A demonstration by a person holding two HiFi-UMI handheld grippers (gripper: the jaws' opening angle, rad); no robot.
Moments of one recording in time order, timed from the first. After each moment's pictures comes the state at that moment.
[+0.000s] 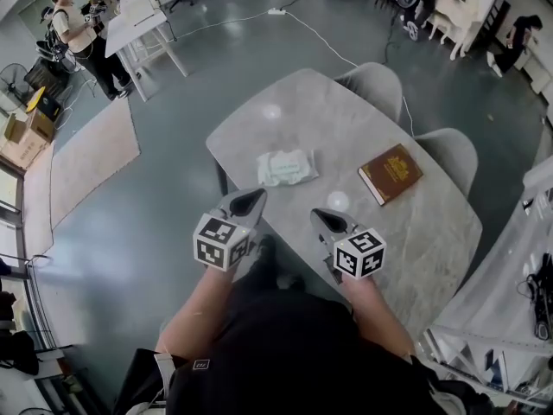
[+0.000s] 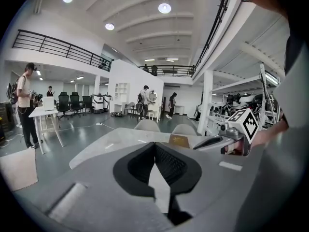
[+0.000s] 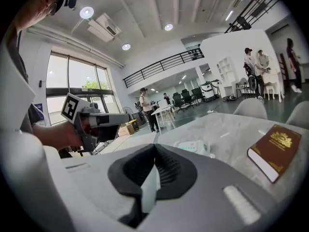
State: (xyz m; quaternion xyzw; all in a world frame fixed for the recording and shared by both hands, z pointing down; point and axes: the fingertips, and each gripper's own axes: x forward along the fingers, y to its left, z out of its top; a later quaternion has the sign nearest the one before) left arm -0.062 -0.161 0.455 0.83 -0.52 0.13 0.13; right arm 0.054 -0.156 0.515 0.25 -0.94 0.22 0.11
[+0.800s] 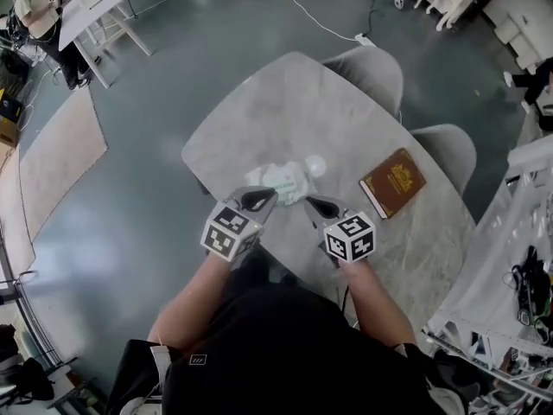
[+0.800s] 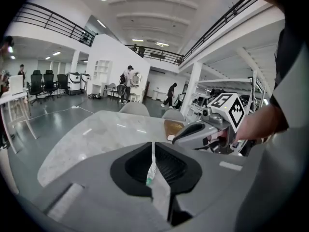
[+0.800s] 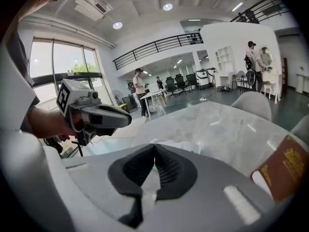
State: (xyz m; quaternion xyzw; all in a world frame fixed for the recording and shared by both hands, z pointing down) left arm -0.086 -0.306 0.547 0.88 -0.38 0.19 0.19; right arm -0.013 -0.304 0.586 0.28 -0.91 0.23 0.22
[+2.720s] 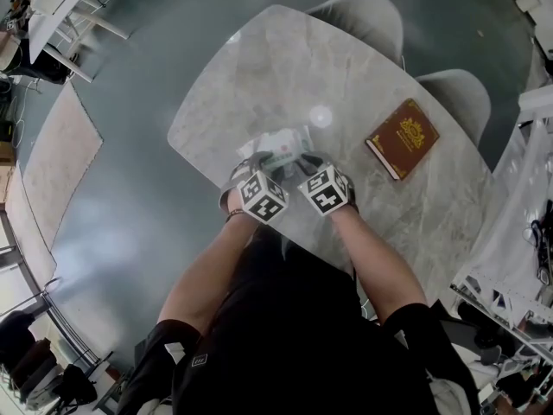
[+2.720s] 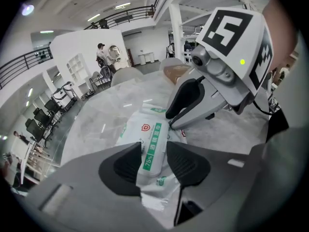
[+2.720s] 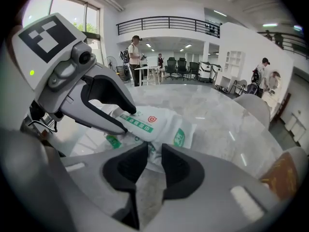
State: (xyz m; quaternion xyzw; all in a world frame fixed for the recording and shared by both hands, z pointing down) left arm -0.063 -0.346 0.710 0.81 -0.32 0.48 0.07; right arm -0.021 -0.352 0.724 0.29 -0.86 0.14 0.40
